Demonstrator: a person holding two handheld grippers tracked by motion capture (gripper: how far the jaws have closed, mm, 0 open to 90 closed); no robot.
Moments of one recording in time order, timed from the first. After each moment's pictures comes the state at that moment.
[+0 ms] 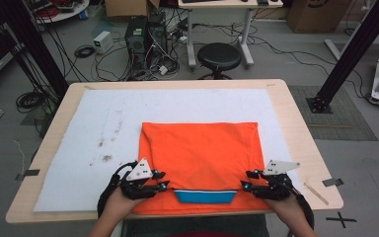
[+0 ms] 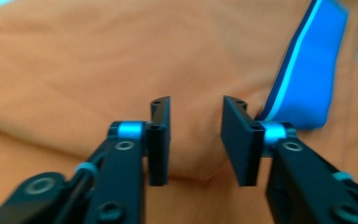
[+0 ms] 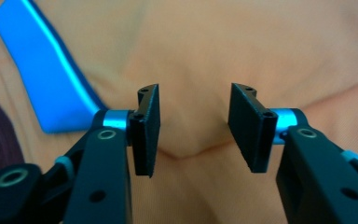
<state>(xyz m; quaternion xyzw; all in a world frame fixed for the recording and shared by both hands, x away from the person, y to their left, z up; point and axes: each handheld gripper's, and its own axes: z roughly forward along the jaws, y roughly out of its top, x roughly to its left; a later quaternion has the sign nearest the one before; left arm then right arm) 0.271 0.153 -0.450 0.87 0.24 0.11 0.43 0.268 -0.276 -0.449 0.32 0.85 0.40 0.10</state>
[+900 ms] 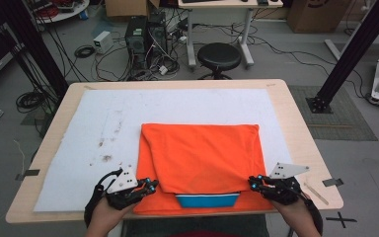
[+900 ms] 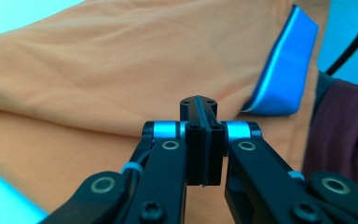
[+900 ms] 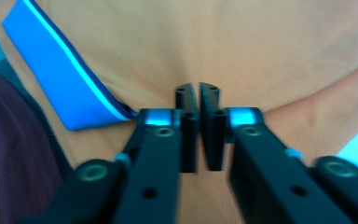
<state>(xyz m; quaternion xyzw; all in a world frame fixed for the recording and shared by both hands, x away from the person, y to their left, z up) 0.241 0.180 -0.429 0.83 0.23 0.14 0.48 0.252 -0.285 -0.431 0.32 0.85 0.40 0.12</state>
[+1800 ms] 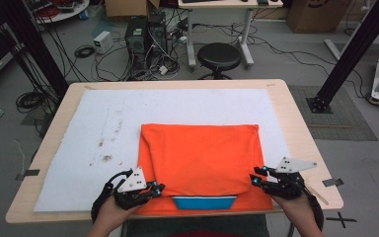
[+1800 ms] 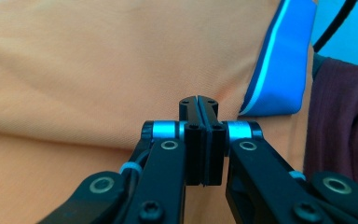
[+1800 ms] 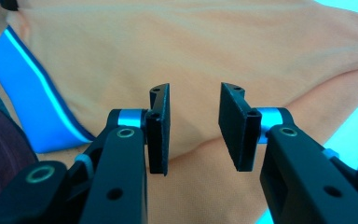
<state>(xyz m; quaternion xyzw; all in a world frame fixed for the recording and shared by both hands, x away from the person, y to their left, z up) 0.245 0.166 -0.441 0.86 0.20 0.10 0.46 0.260 -0.293 -0.422 0.34 0.83 0.43 0.13</state>
